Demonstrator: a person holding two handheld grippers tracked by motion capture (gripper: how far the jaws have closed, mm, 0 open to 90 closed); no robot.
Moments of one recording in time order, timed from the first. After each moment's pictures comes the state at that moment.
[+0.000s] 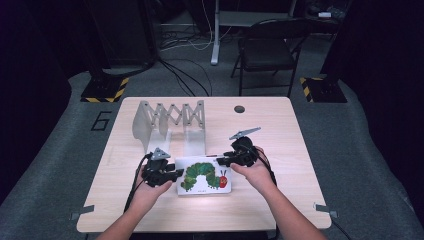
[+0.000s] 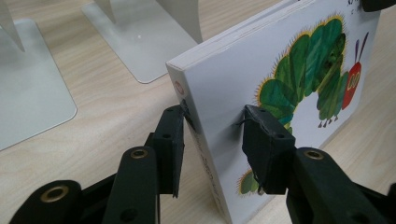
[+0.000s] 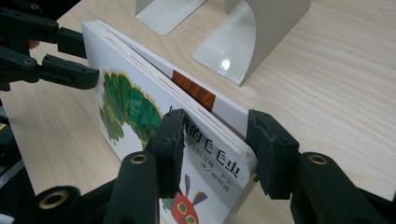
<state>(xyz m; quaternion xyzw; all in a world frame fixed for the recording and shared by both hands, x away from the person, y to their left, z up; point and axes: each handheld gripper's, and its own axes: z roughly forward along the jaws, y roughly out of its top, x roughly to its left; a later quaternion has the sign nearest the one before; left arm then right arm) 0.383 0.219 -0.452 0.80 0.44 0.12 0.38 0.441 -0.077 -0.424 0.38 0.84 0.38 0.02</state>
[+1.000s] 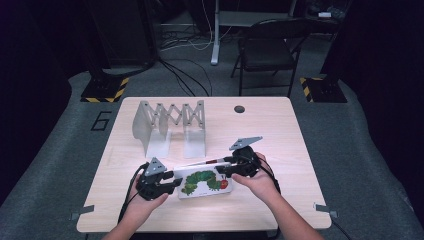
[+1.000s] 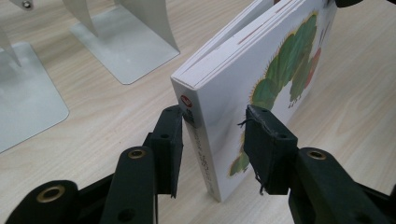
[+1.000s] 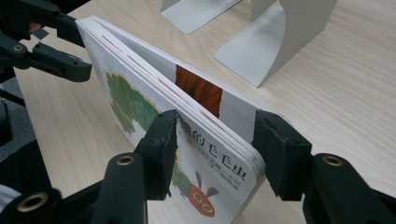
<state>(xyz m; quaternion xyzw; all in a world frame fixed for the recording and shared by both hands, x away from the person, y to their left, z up) 0.345 0.224 -0.442 0.82 0.39 0.14 0.40 0.406 -0.077 -0.416 0.33 0.85 0.40 0.06</state>
